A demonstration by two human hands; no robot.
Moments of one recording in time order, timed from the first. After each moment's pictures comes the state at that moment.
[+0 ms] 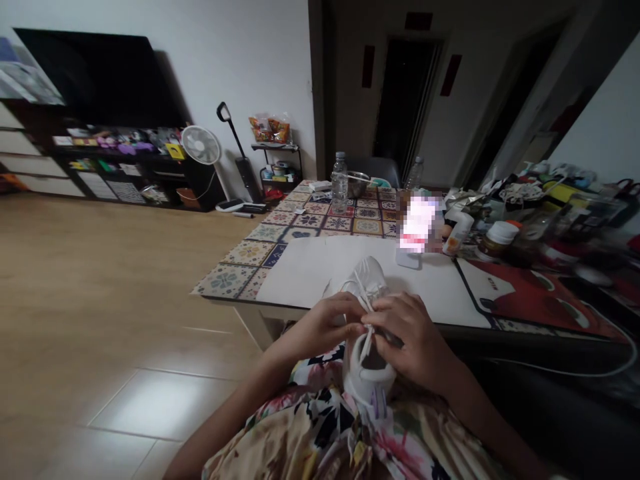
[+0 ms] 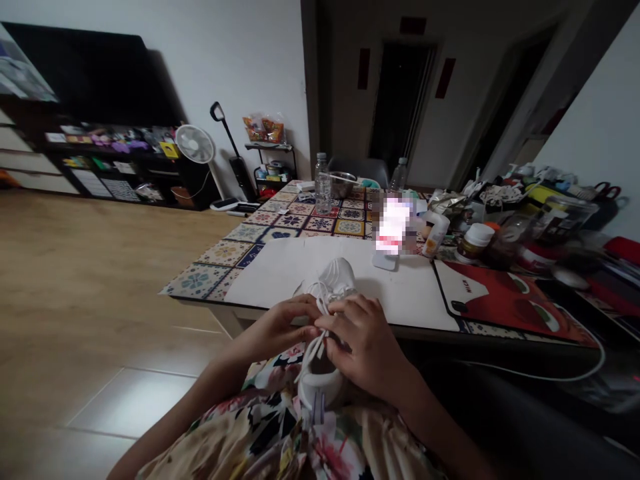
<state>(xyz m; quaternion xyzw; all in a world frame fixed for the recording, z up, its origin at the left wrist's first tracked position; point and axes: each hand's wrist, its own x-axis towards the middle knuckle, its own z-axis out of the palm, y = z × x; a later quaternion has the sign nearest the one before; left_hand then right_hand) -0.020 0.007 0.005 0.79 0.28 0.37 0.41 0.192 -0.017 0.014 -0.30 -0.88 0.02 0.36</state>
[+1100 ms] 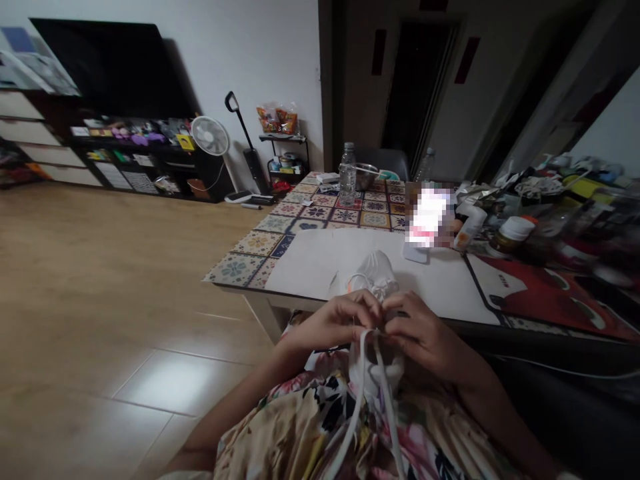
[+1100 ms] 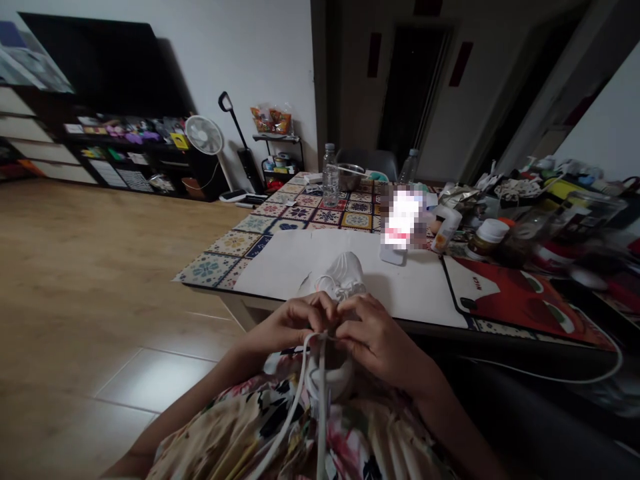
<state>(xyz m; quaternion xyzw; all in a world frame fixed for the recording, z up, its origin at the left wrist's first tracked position) -0.009 -0.002 0.001 0.67 0.19 0.41 0.59 0.212 -0.014 0.014 -0.24 -0.90 0.18 0.32</state>
